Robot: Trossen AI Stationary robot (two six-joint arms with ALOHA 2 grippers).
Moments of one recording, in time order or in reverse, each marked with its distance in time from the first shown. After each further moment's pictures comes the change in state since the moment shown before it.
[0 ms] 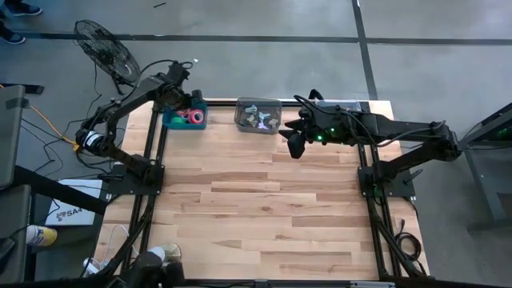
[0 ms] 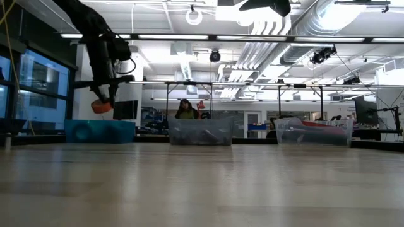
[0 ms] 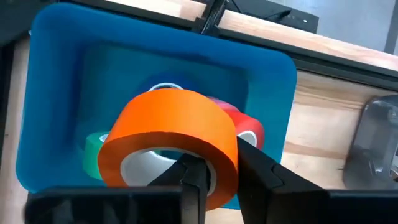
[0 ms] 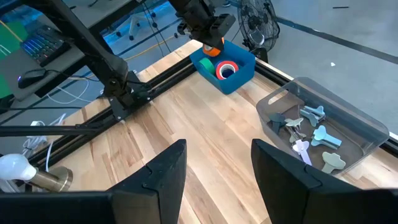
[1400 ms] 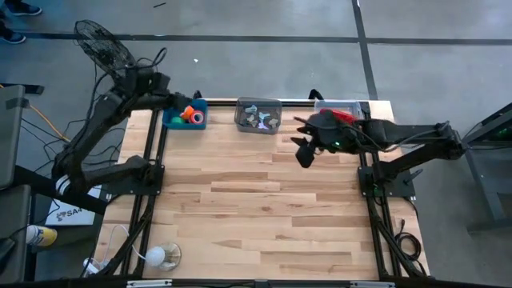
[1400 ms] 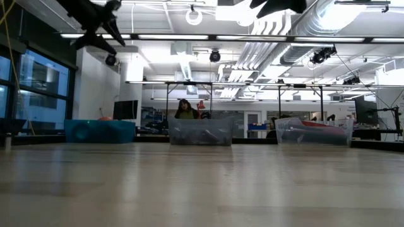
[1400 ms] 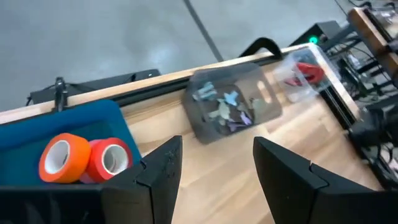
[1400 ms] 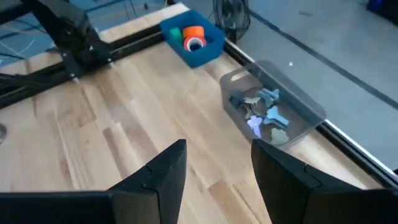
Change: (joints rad) left arm -0.046 -0.492 0.019 0.018 0.336 0.342; right arm 0.087 -0.032 -0.015 -0.193 0.145 -0.075
